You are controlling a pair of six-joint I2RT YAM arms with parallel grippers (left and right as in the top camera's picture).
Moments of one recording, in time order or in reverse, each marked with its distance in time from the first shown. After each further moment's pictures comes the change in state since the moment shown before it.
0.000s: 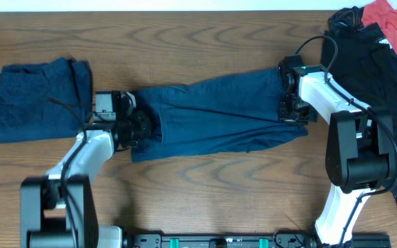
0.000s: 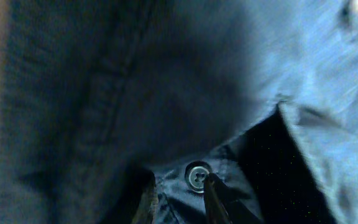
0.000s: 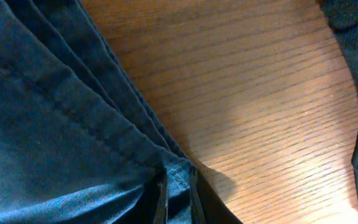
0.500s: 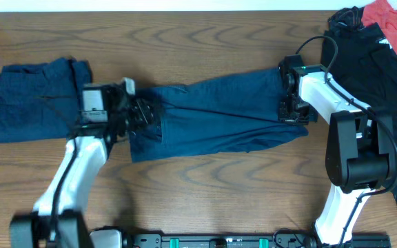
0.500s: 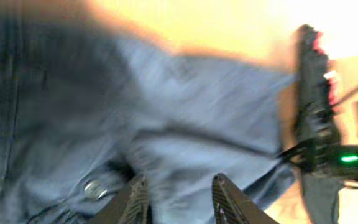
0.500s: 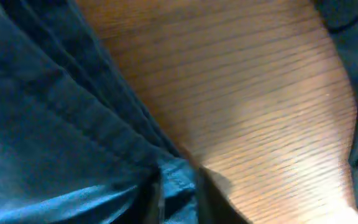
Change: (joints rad) left arm 0.022 -0.235 0.043 0.050 0.168 0.008; right arm 0.000 0.000 0.000 -0.001 0.009 0.006
